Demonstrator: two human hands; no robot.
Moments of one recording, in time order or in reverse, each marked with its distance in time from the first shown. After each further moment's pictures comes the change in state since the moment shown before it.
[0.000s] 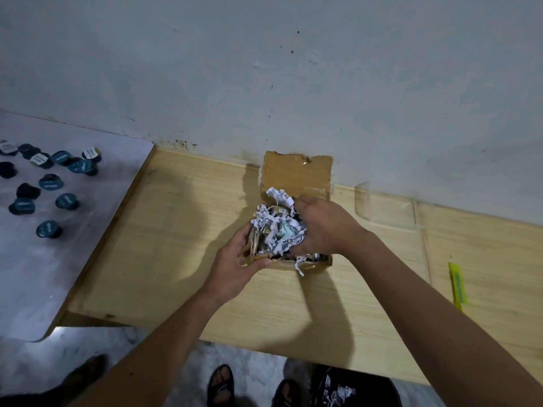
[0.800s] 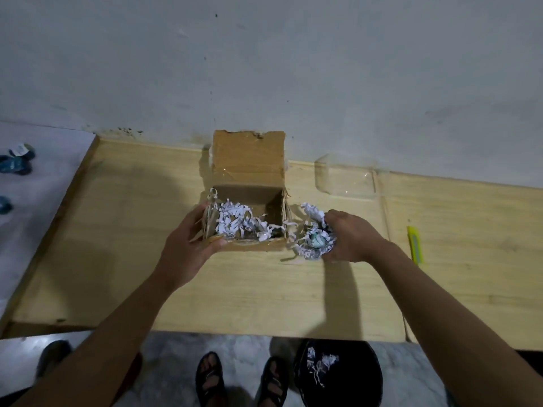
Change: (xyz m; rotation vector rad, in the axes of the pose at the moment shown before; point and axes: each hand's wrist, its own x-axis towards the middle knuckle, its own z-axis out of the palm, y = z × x) left_hand 0.009 -0.002 -0.001 0.170 0.058 0.131; right_hand -0.119 0.107 0.063 0.098 -0.147 0.300
